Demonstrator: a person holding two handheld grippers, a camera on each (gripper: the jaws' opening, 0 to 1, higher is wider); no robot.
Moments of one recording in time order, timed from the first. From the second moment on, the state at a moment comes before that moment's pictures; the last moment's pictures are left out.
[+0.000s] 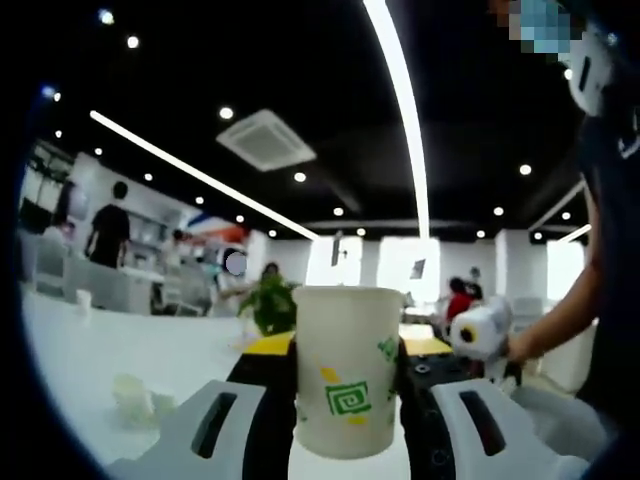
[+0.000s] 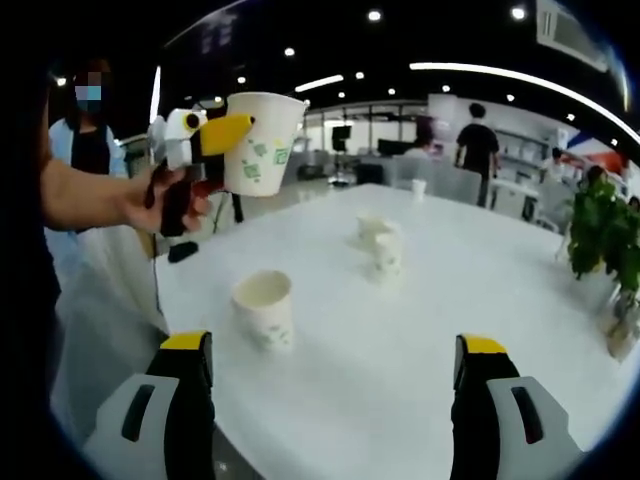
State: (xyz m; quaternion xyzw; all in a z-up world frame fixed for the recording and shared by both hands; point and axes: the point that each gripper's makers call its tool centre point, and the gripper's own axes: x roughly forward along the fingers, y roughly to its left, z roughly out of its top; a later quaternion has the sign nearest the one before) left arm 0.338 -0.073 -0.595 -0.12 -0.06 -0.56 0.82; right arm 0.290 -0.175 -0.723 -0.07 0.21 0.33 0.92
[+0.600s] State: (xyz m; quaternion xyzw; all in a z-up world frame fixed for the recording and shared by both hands) left arm 0.337 -0.071 -0.632 -0.11 -0.04 -0.57 0.81; right arm 0.285 -0.173 -0.724 -0.07 0.22 0.33 0.92
